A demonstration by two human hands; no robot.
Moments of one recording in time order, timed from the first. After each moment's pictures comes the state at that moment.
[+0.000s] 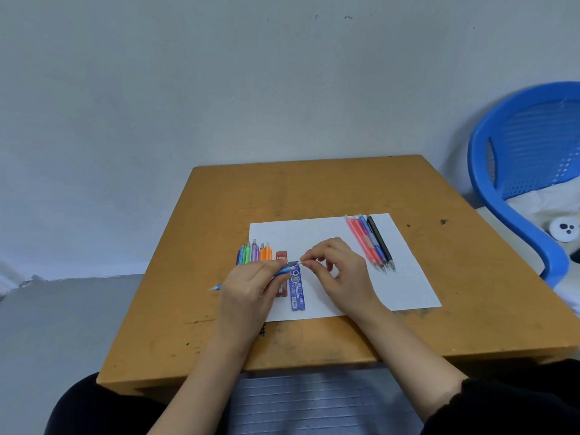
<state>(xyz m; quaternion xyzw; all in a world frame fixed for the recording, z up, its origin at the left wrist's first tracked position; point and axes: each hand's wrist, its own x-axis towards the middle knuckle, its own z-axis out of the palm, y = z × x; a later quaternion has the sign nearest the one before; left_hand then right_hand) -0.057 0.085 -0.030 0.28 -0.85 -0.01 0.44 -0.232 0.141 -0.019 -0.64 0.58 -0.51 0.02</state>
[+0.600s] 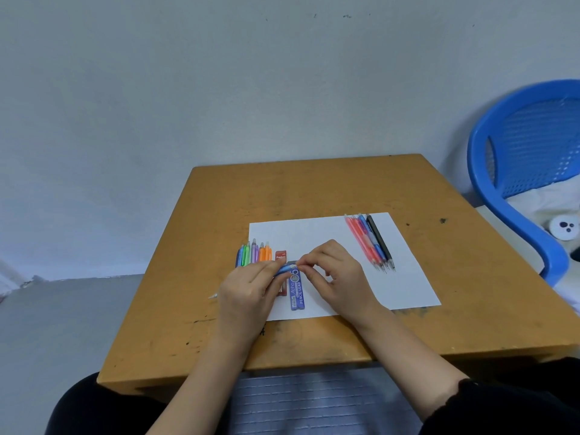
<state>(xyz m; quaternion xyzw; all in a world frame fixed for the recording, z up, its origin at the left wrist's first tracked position) -0.058 0.087 -0.029 0.27 -0.85 0.06 0.44 -0.230 0.143 -0.025 -0.68 0.57 -0.46 -0.05</state>
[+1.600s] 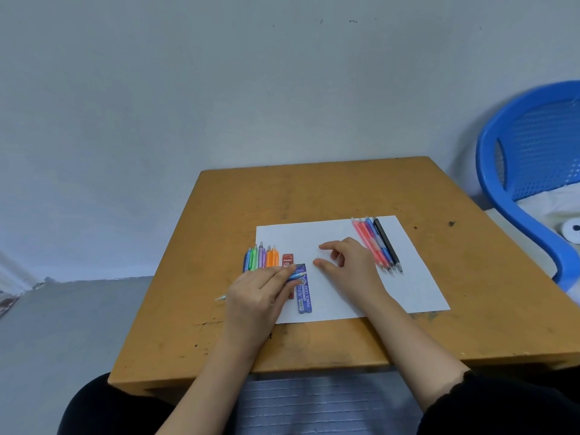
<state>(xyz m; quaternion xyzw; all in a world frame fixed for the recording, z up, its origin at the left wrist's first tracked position) -0.055 0.085 -0.033 0.25 -0.86 0.06 0.44 -0.246 0.125 -0.017 -0.53 0.75 -0.38 0.11</state>
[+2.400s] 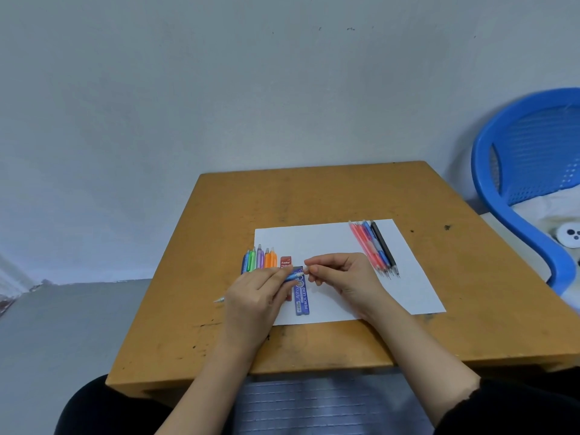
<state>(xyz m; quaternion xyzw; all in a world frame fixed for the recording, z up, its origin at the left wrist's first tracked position) -0.056 0.085 -0.032 0.26 -0.86 0.07 0.44 -0.233 0.151 0.007 -0.45 0.54 -0.57 0.43</state>
